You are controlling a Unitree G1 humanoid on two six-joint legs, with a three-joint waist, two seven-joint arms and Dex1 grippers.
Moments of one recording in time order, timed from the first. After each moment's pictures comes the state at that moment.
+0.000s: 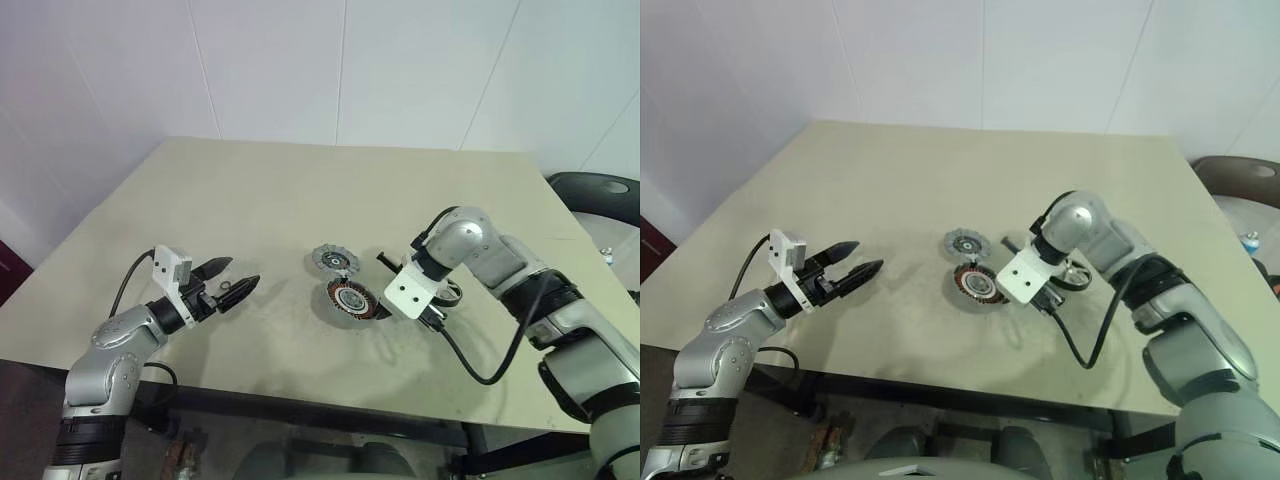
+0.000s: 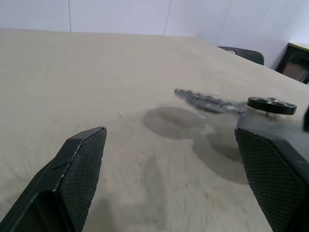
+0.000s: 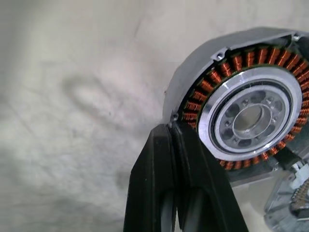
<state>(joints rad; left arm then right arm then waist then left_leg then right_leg) -0.10 0.49 0.18 -0.09 -0.57 0.40 -0.80 -0.89 -0.76 0.63 0.35 -0.02 -0.42 1.61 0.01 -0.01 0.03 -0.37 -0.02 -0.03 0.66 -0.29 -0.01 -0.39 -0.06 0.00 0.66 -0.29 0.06</state>
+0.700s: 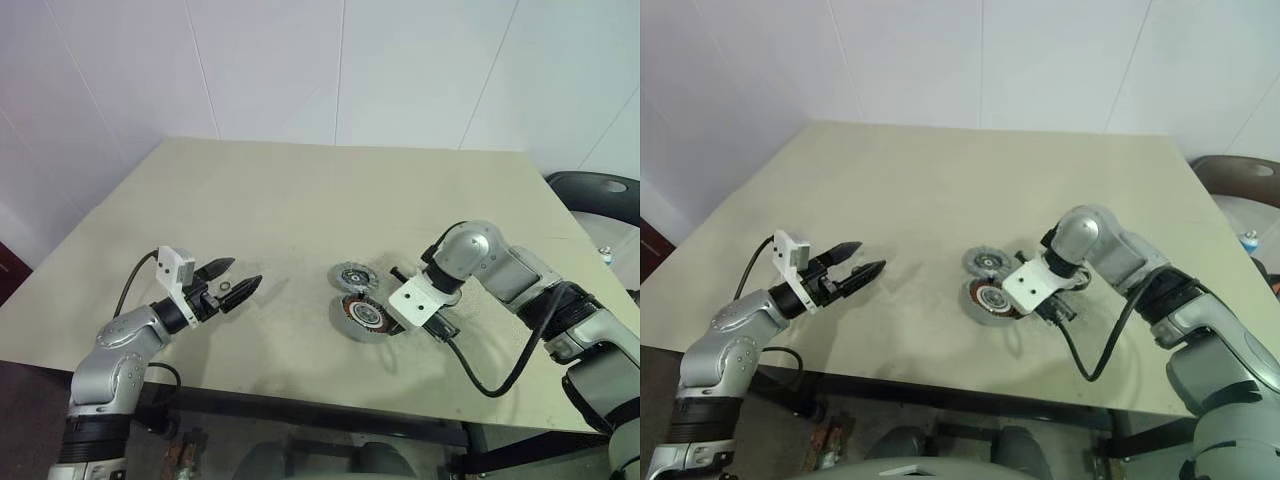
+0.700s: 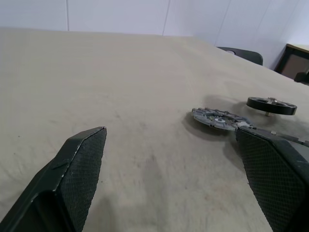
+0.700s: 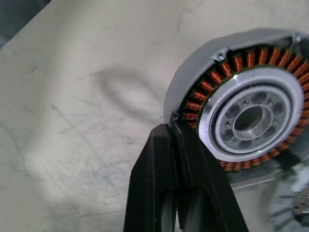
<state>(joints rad) -0.10 0.47 0.18 -0.08 -0.56 0.39 -0.80 -0.83 -0.80 0.68 0.30 -0.03 -0.29 1.61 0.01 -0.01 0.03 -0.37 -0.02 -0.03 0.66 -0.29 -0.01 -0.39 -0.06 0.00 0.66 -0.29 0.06</state>
